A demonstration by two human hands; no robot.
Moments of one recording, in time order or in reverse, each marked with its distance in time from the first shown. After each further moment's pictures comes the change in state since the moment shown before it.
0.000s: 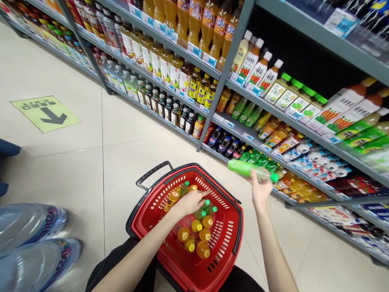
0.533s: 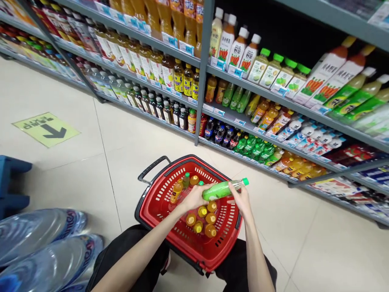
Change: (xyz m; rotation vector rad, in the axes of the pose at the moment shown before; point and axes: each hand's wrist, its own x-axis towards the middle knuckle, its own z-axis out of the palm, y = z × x) left_hand -0.004 0.017 0.048 -0.395 0.120 0.155; right_hand -0.101 0.040 -0.058 -0.123 -0.331 0.543
